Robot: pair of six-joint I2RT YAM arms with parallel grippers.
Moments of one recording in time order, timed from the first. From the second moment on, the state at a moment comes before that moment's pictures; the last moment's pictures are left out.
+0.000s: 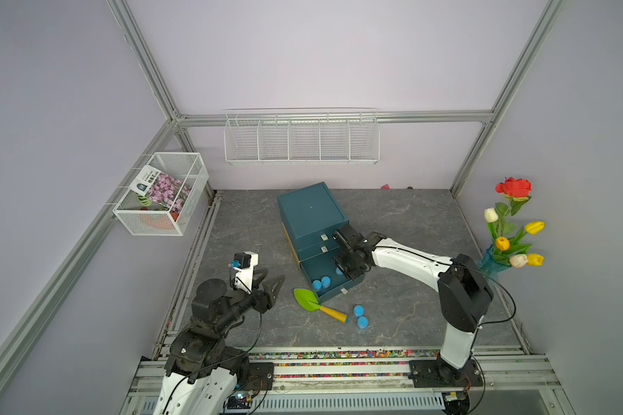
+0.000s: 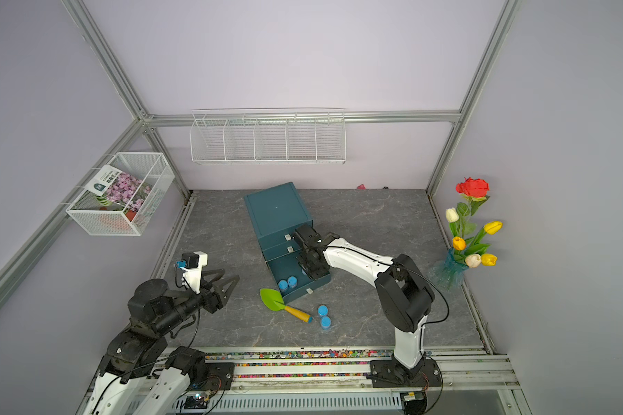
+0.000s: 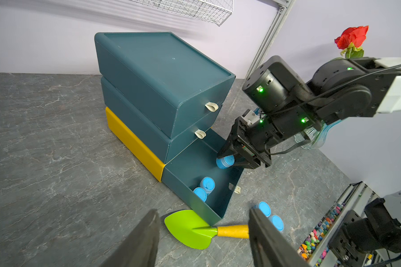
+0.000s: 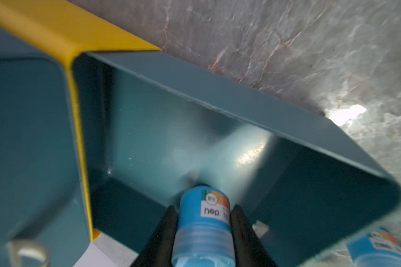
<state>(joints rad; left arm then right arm) -0.33 0.39 0.65 -0.56 0.37 -0.21 0.77 1.87 1.39 -0.73 -0.02 1.55</state>
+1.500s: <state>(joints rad) -0.33 0.39 0.65 -0.56 0.37 -0.21 0.72 1.45 0.94 -0.77 -0.12 1.37</state>
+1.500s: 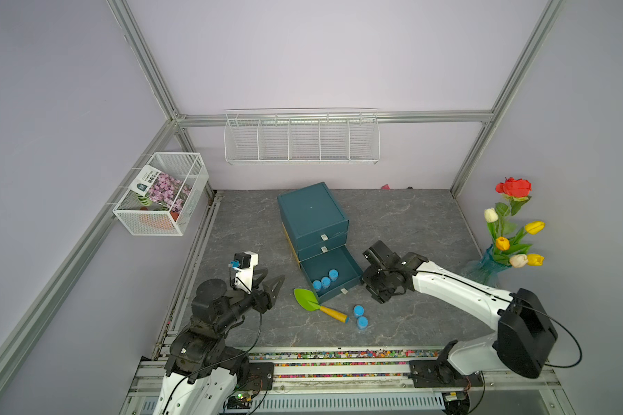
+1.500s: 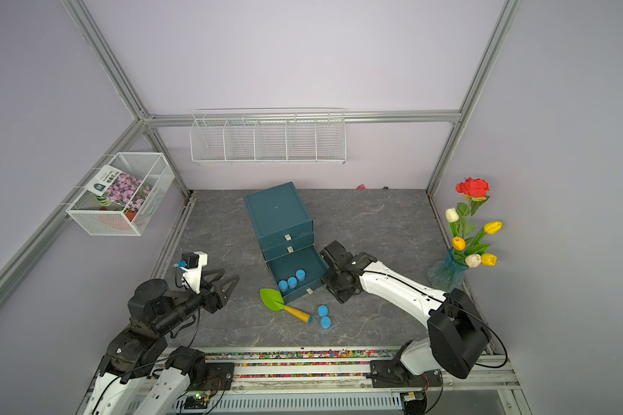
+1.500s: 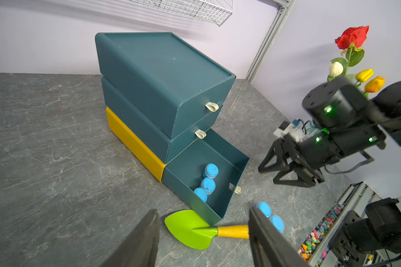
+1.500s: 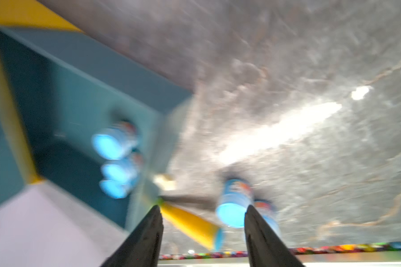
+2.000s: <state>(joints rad) -0.33 0.39 0.65 -0.56 0.37 -0.21 0.77 1.57 0.92 -0.75 -0.21 1.09</state>
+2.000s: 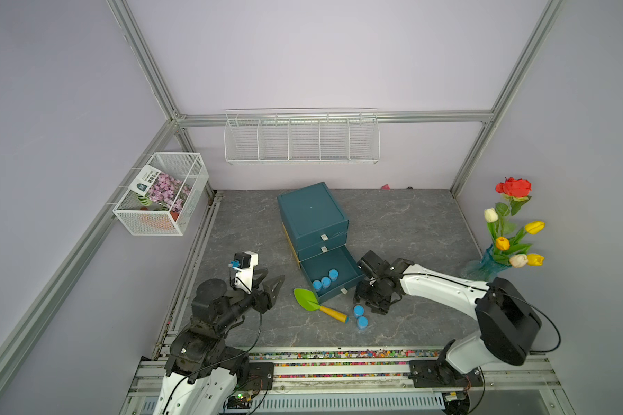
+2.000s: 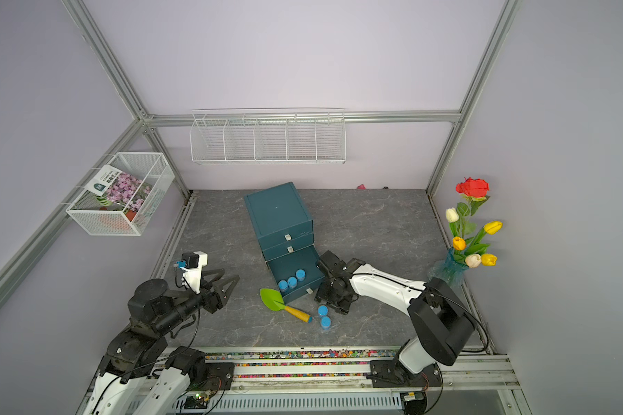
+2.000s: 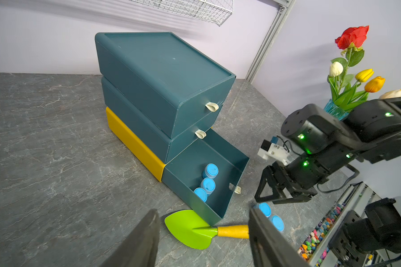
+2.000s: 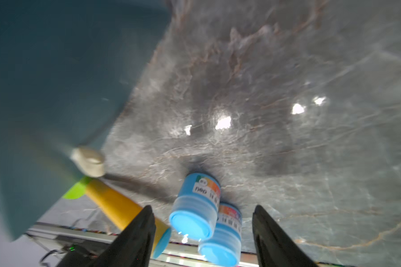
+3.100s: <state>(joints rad) -0.33 0.39 0.65 -0.56 0.37 -0.21 0.77 1.51 0.95 -0.87 -0.11 1.10</state>
